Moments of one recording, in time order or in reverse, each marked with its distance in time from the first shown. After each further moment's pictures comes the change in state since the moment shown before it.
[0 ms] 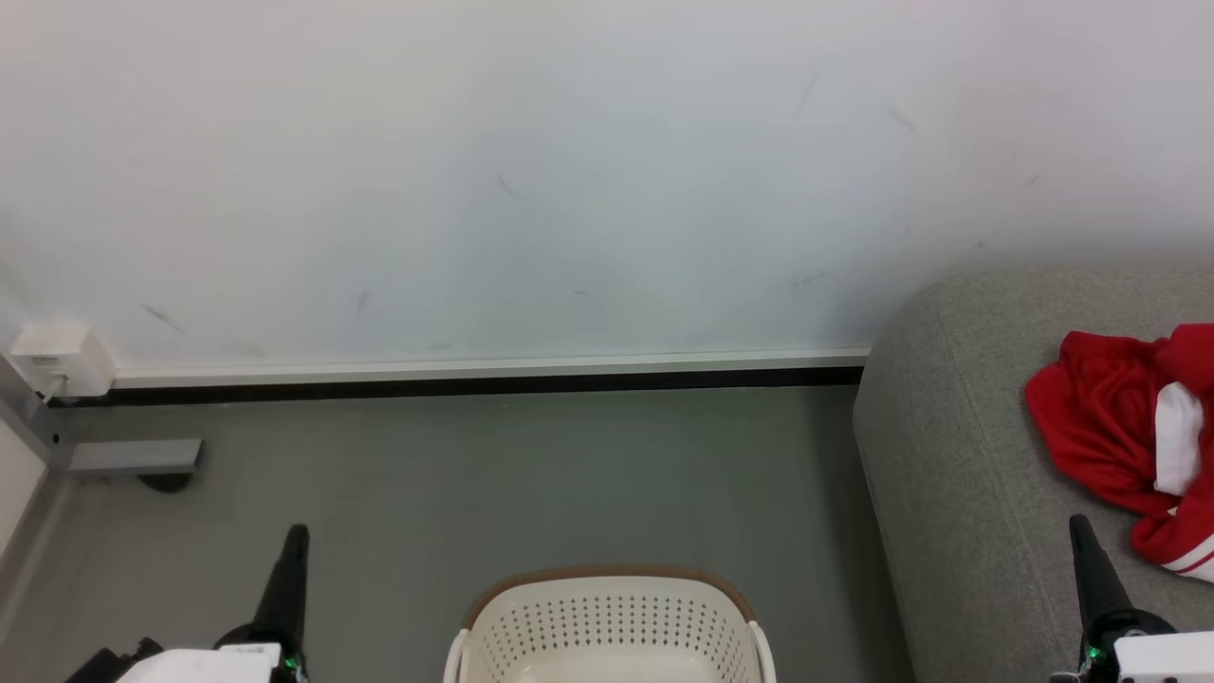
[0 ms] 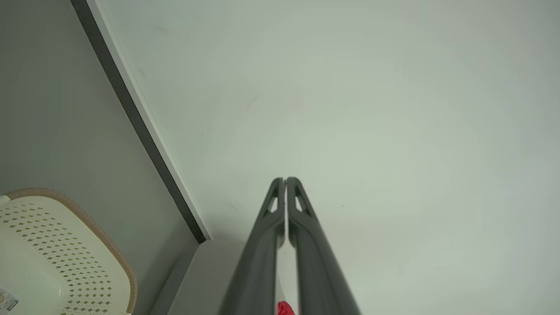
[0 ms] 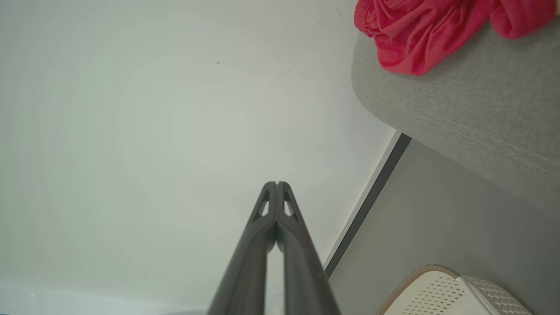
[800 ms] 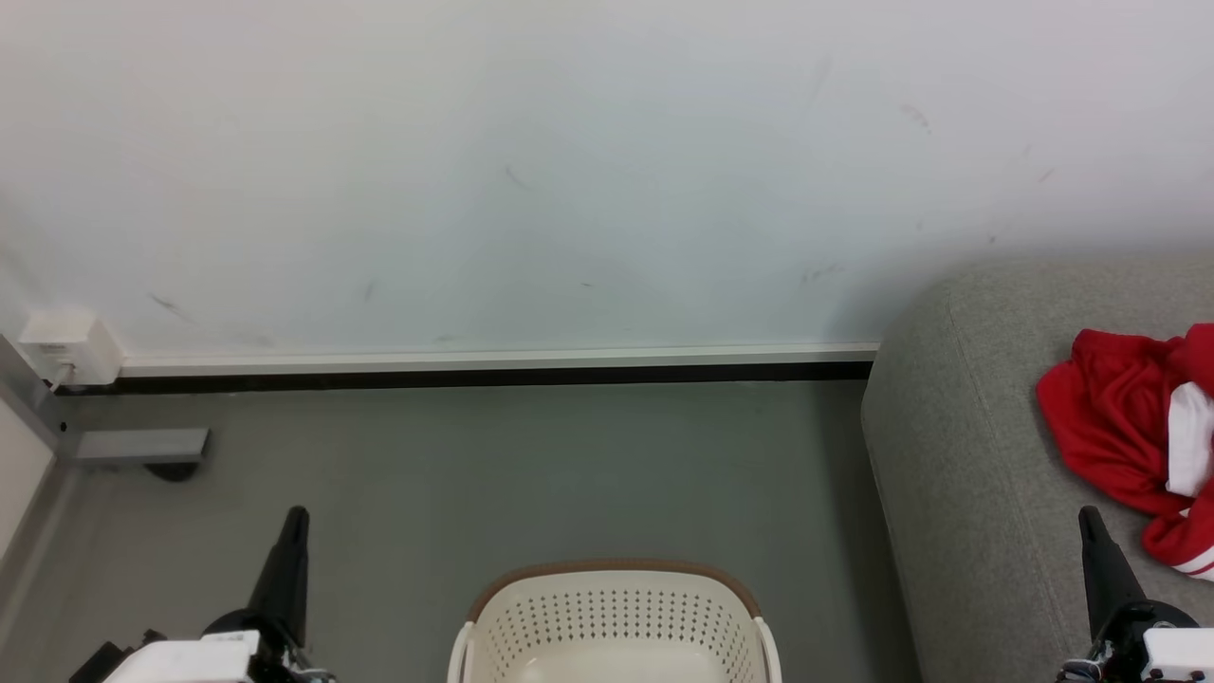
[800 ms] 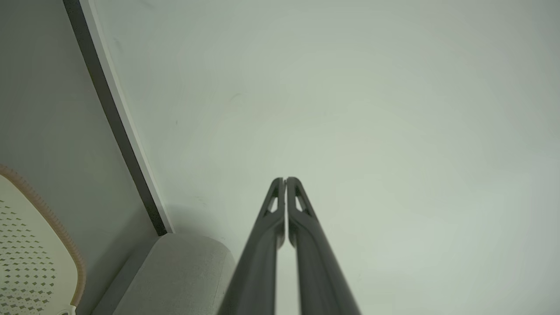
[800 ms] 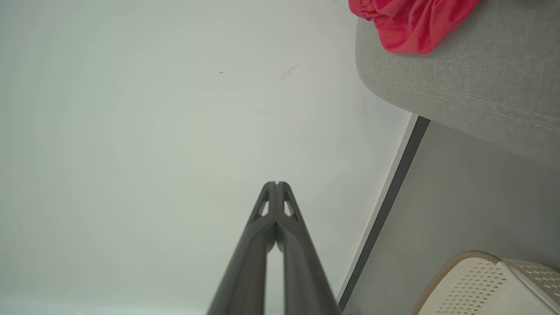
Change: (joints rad) left arm -0.020 0.002 0.005 -0.006 -0.175 -0.009 0.046; right arm -0.015 0.010 -0.038 -0.002 0.141 0.000 0.045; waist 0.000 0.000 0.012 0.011
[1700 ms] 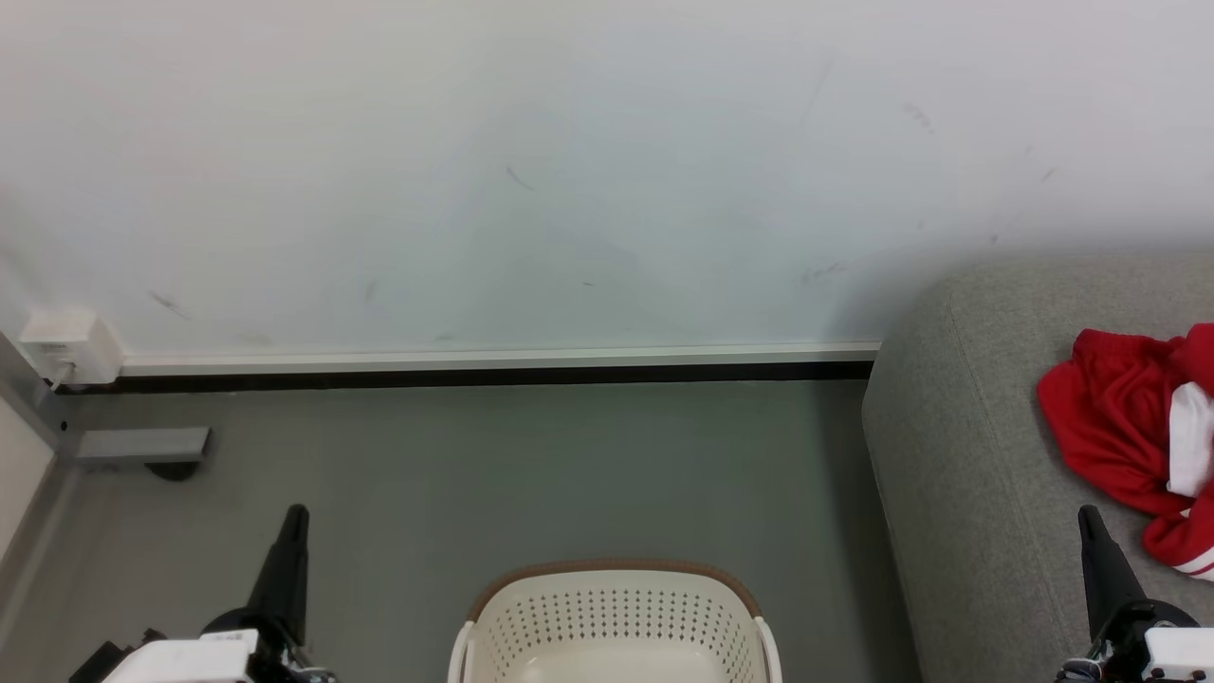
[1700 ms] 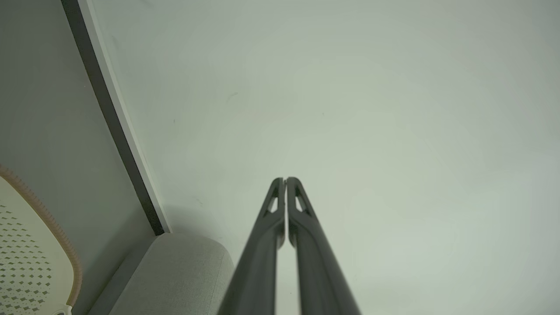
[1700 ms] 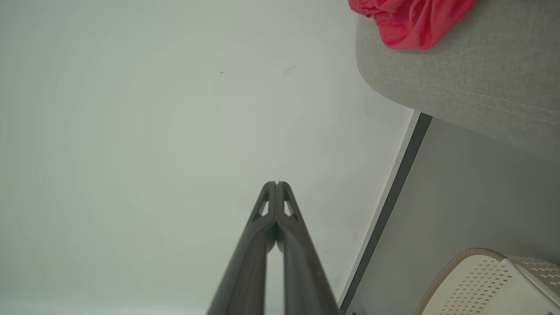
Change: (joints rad) left arm -0.002 0.000 0.000 -0.001 -0.014 -0.001 0.004; right arm -0.001 0.003 -0.005 -0.001 0.017 0.000 0.007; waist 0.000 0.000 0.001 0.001
